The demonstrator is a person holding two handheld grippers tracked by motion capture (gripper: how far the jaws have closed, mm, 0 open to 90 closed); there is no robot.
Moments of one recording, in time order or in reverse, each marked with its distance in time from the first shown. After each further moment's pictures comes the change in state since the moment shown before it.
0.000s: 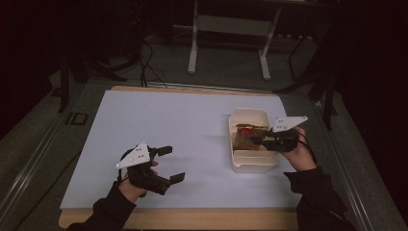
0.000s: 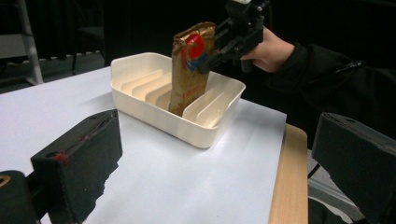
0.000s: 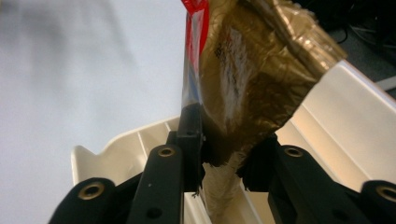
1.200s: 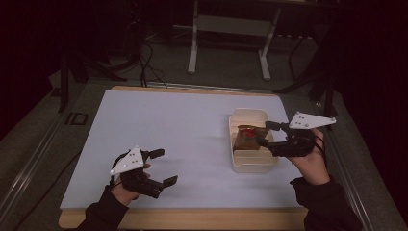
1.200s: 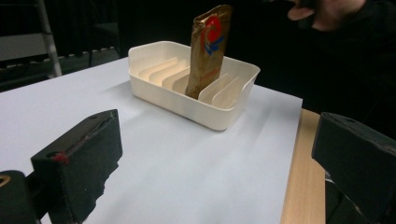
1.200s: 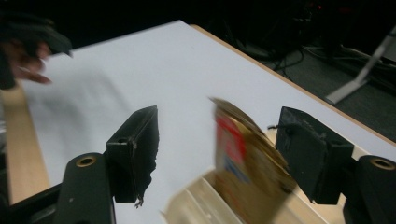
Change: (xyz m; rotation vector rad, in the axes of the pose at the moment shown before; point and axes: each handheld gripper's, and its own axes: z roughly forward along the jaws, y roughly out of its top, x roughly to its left) left arm 0.002 -0.015 -0.015 0.038 0.056 0.042; right arm 0.059 0.057 -0.061 -0.161 -0.142 0.167
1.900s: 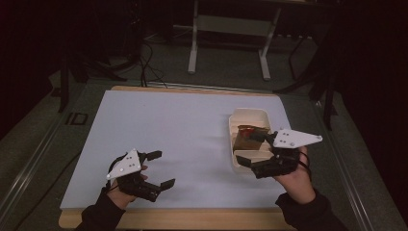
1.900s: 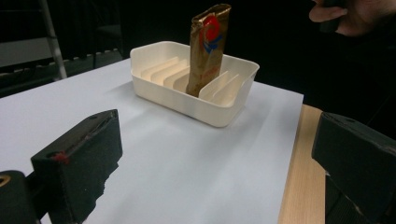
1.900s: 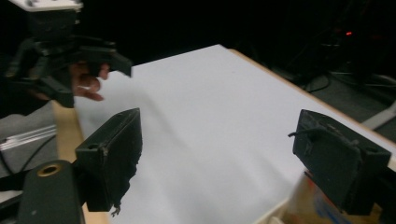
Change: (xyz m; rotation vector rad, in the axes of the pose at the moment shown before) left arm -0.006 0.001 -0.009 0.004 0.012 0.032; right arm 0.065 0.004 0.013 -0.072 0.096 -0.032
